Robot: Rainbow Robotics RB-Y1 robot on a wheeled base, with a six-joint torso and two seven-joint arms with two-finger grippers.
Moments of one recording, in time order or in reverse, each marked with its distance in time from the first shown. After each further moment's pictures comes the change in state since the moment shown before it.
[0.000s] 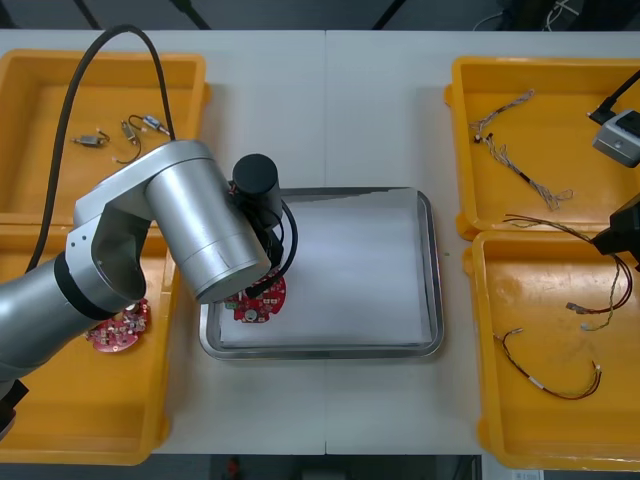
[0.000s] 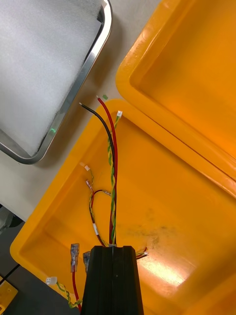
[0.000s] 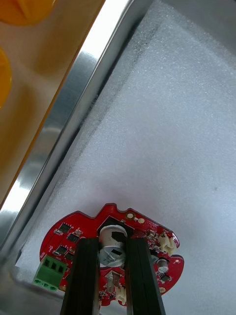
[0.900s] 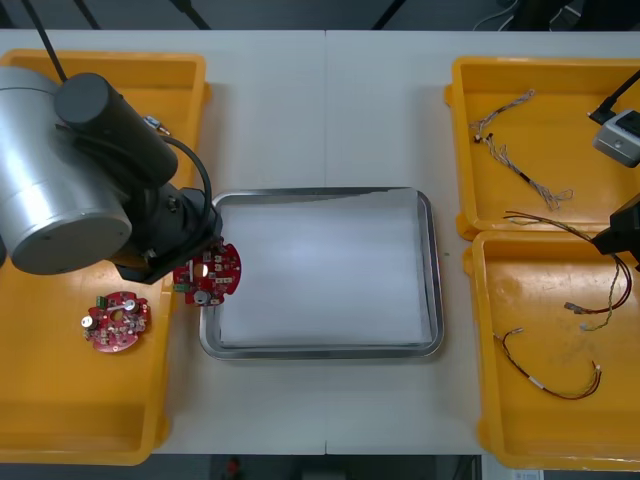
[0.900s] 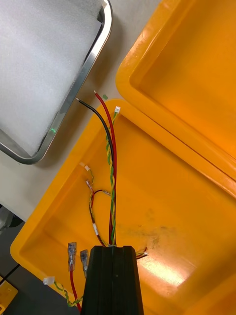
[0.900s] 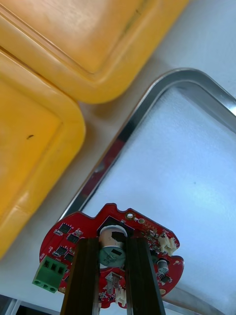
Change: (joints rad) right arm 0.000 0.000 0.000 0.000 0.000 0.000 0.000; left arm 0.063 0.250 0.243 -0.262 0.285 0.002 0.000
